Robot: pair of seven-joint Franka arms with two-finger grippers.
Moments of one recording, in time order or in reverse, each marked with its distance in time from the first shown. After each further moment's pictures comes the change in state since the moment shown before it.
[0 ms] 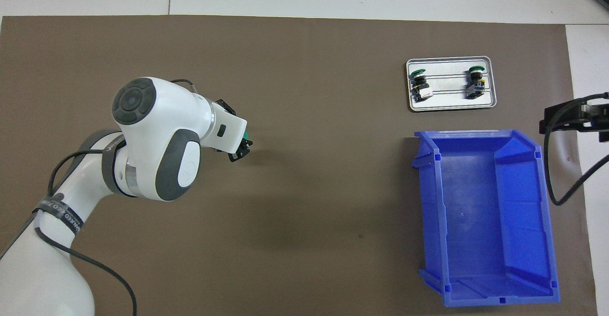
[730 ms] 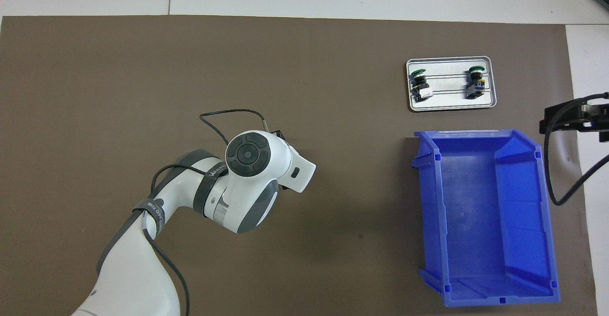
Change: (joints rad) left arm -0.247 0.116 -0.016 -0.026 0.282 0.208 -0.263; right arm 0.000 0.000 0.000 0.000 0.000 0.000 0.000
